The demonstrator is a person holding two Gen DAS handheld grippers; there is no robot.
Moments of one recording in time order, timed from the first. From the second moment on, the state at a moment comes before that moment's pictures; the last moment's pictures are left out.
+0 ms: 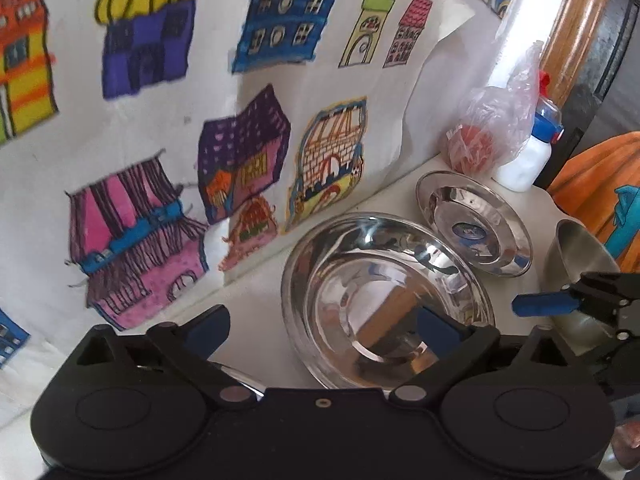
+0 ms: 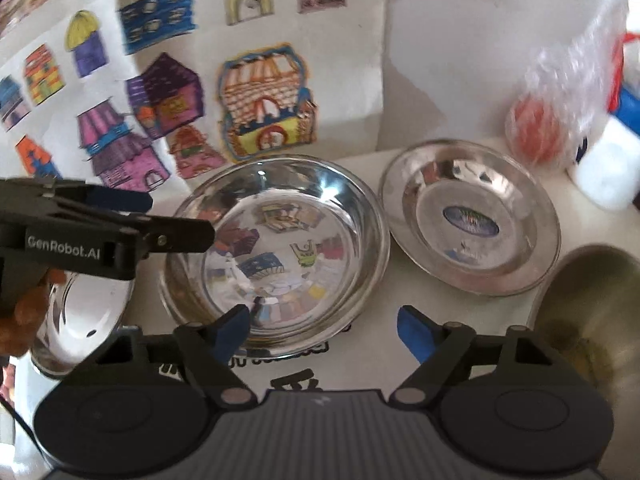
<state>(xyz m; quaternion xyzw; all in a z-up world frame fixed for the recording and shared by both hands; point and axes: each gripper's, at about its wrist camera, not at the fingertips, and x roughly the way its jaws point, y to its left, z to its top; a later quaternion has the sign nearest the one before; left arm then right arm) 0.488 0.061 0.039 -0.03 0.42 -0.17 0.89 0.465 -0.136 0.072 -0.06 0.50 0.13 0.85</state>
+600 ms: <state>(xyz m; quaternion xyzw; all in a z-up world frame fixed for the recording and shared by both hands) 0.500 0.068 0.022 -0.10 0.47 -0.16 0.86 0.474 -0.159 0.056 0.04 0.51 0.09 0.86</state>
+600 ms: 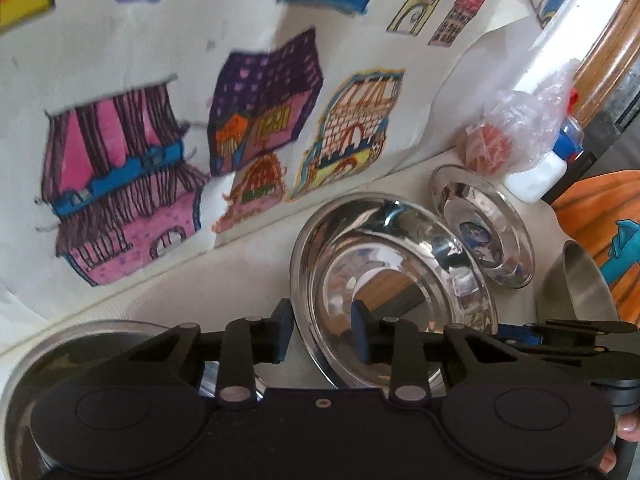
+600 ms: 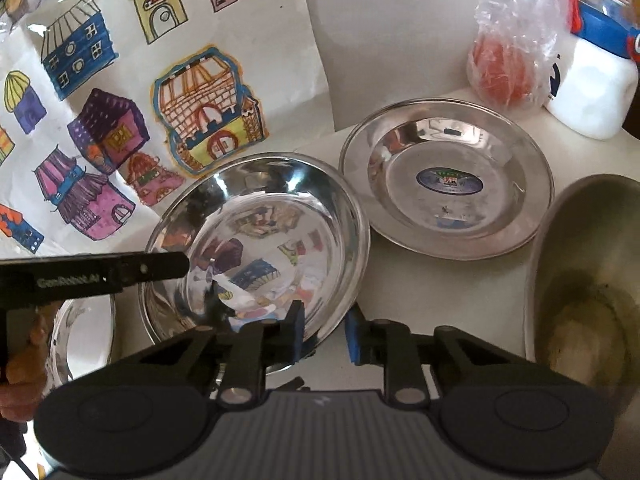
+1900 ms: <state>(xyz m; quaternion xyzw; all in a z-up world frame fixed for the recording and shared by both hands) 0.357 0.211 0.063 -0.10 0.43 -0.02 0.90 0.408 0.009 0.085 -0.10 0.46 0.21 0.86</state>
